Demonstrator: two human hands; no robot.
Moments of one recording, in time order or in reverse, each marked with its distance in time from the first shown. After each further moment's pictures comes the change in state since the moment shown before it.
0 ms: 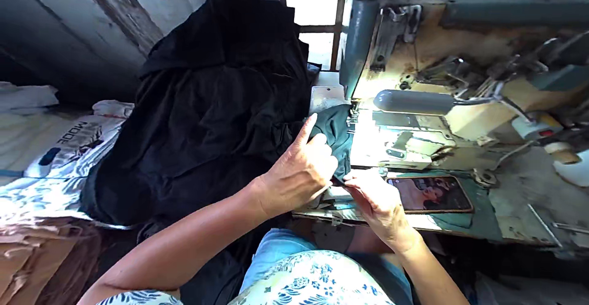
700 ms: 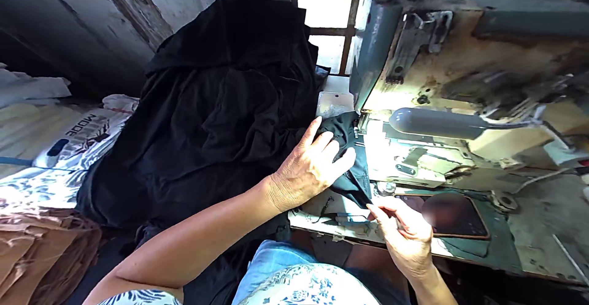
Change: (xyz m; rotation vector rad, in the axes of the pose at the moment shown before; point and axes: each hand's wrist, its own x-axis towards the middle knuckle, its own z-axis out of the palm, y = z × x) left_hand 0.011 -0.017 0.030 0.064 0.166 -0.080; right_hand -0.014 0.003 -0.010 0.368 0.157 0.217
